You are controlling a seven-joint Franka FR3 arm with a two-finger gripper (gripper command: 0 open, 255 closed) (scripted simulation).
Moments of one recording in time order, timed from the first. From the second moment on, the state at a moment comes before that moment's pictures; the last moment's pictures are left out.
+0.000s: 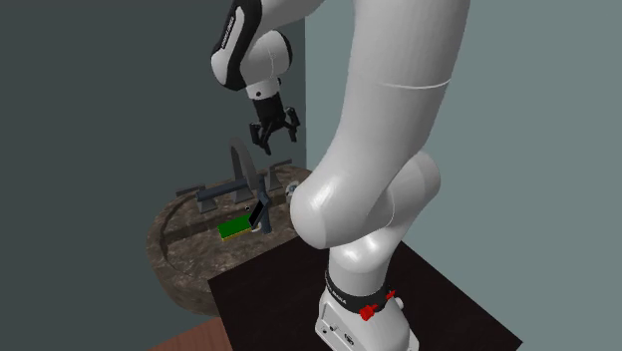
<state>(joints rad) -0.07 -0.08 -0.02 -2.37 -0.19 2.10 -0.05</state>
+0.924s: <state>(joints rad) -0.10 0.42 -0.05 -2.17 -0.24 2.26 -0.08</state>
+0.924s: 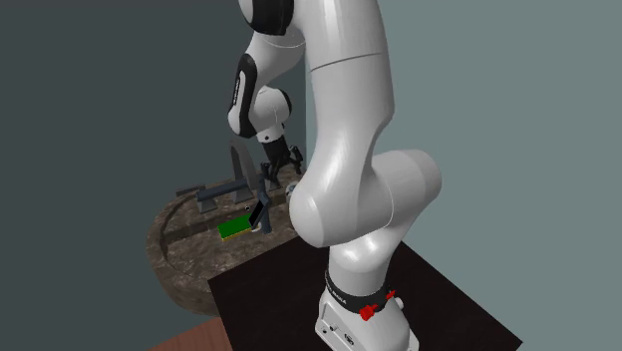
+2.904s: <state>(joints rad) -0.09 0.37 -0.05 -2.17 -0.24 2.21 -0.09</state>
